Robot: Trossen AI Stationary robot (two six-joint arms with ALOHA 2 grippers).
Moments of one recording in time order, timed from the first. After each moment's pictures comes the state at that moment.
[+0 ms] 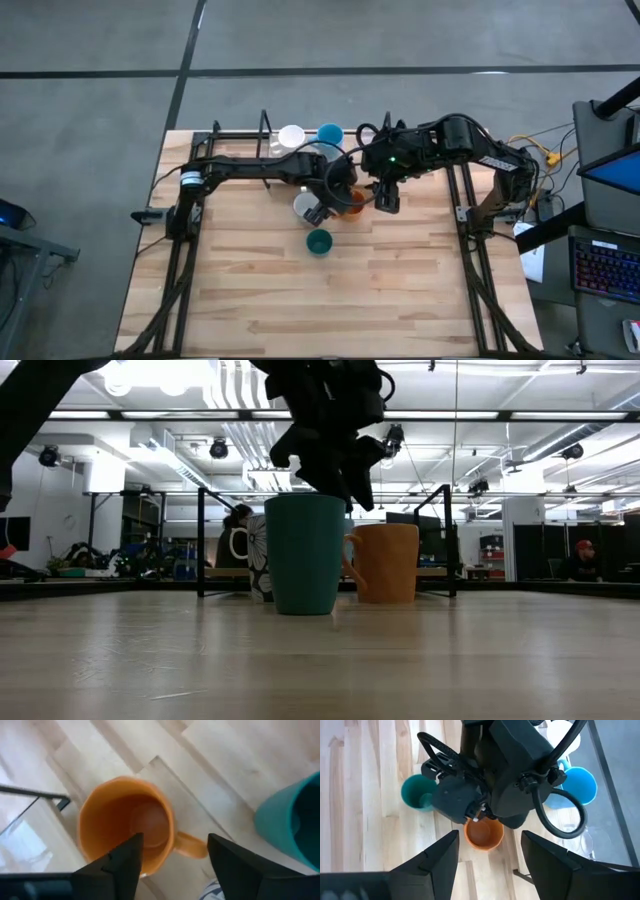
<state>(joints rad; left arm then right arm) 0.15 2.01 1.80 -0.86 0.17 0.85 0.01 1.70 2.21 -1.52 0.16 0.05</state>
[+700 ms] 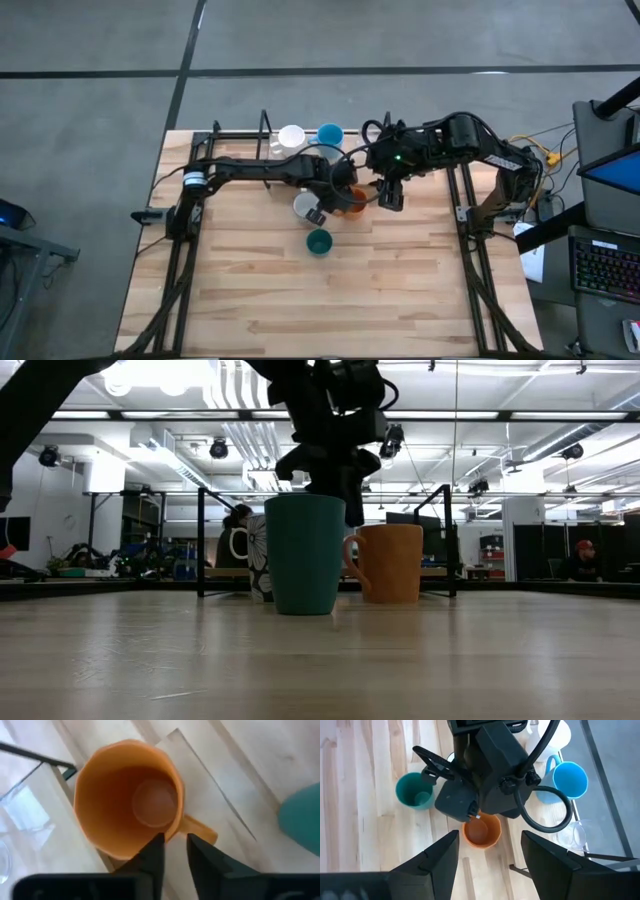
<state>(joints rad) 0.15 2.03 1.79 -0.85 0.05 0.75 0.01 1.68 2.21 -1.55 0.19 0.07</state>
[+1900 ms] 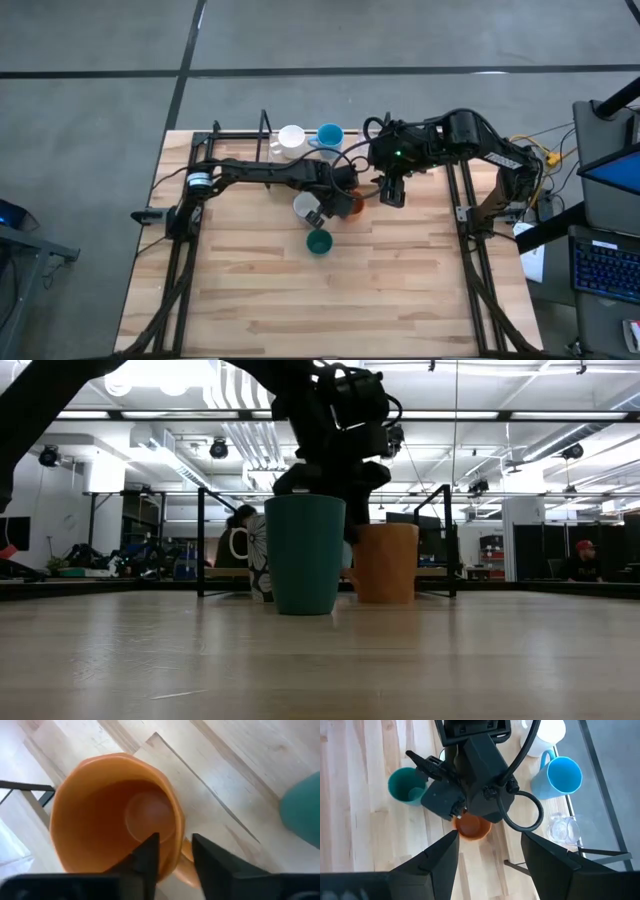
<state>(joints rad) 0.14 2.07 1.75 -0.80 0.10 0.88 -0.02 1.68 2.21 -1.57 0.18 0.05</state>
